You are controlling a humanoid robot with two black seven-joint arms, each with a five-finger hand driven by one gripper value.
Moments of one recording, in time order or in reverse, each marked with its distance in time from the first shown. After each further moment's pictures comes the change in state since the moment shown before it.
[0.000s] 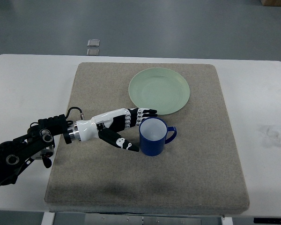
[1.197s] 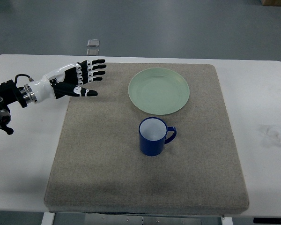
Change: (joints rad) left arm -0.109 0.237 -0.021 0.096 -0.343 0.000 0.117; right arm 0.000 0.000 0.000 0.000 0.000 0.000 0.000
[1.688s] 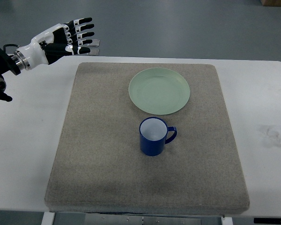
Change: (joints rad) left arm -0.232 -0.031 0.029 0.180 -0.163 0.000 0.100; right arm 0.000 0.000 0.000 0.000 0.000 0.000 0.000
